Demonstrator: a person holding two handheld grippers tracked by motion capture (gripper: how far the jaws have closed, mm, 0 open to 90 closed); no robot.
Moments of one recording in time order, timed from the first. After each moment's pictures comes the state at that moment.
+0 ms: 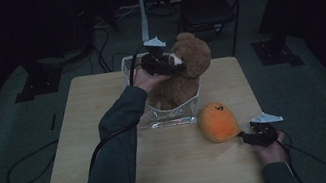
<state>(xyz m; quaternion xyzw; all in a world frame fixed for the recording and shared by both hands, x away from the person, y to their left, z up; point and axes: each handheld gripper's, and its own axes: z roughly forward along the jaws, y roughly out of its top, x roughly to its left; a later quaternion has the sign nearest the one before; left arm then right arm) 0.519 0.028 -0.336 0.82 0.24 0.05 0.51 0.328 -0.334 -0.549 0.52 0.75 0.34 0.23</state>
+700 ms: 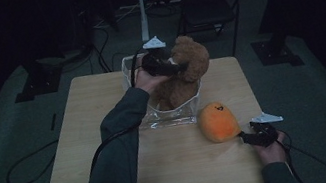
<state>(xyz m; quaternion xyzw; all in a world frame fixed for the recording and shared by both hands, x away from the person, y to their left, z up) 0.507 0.023 -0.334 0.80 0.23 0.09 0.54 0.328 -0.334 -0.549 0.52 0.75 0.34 0.23</state>
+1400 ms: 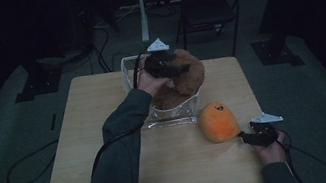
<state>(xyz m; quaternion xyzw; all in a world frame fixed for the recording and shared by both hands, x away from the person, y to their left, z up) 0.503 0.020 -0.337 0.80 0.23 0.11 0.54 0.328 -0.334 -0.549 0.52 0.75 0.34 0.23</state>
